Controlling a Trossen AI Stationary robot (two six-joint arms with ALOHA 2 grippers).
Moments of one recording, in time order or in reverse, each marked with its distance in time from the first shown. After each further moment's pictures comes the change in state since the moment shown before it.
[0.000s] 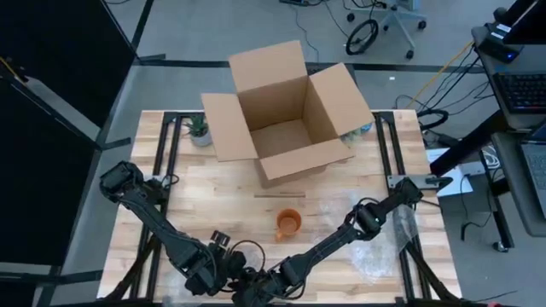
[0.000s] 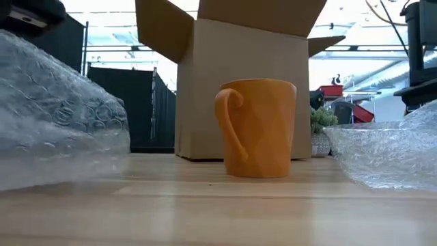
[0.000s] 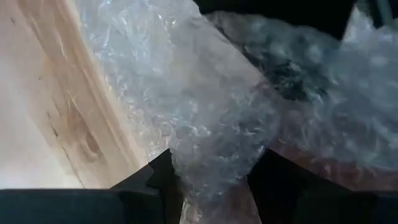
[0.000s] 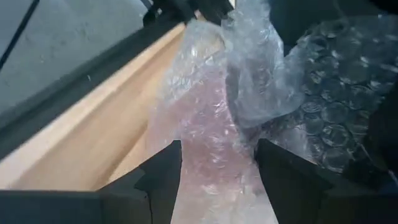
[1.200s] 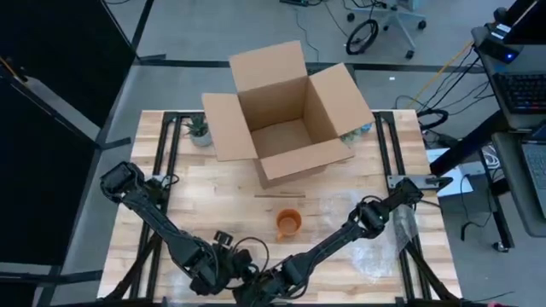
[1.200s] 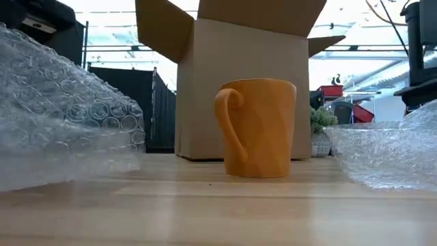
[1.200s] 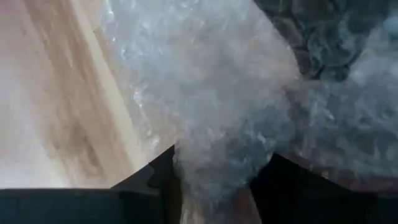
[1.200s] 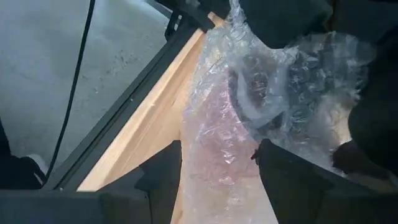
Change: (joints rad) left arm 0.006 0.004 0.000 0.038 0.000 -0.018; right arm 0.006 -0.055 -0.001 -0.123 -0.106 0.311
